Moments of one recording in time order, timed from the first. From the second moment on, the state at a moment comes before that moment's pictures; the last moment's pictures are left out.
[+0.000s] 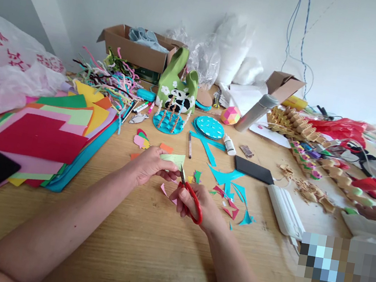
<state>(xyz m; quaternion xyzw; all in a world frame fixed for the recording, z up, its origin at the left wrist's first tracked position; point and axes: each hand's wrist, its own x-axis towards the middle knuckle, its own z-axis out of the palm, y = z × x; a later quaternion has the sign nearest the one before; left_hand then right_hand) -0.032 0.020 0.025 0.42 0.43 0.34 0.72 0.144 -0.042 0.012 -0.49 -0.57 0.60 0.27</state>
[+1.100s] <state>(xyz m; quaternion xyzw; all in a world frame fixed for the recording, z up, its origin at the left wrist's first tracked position) -0.033 0.024 0.020 0.26 0.37 0.32 0.83 0.146 -0.042 0.008 -0.49 -0.56 0.58 0.32</state>
